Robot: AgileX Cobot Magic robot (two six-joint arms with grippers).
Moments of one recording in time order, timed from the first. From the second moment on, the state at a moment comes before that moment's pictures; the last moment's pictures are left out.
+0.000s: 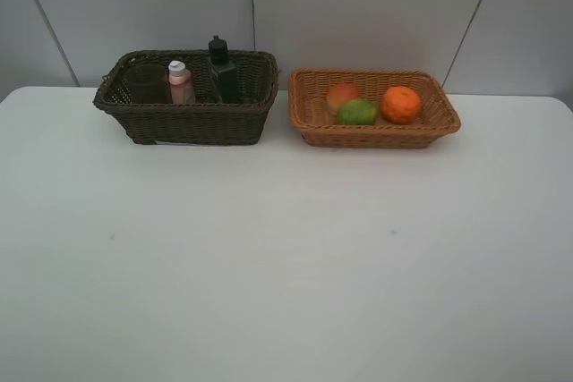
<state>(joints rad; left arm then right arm) -0.18 0.29 -0.53 0.09 0.90 -0.22 0.02 0.00 -0.52 -0.09 1.06 0.06</state>
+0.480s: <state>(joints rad) -0.18 0.11 -0.56 -0.01 1.11 -0.08 0.02 0.00 -0.52 -0.09 1.06 0.06</state>
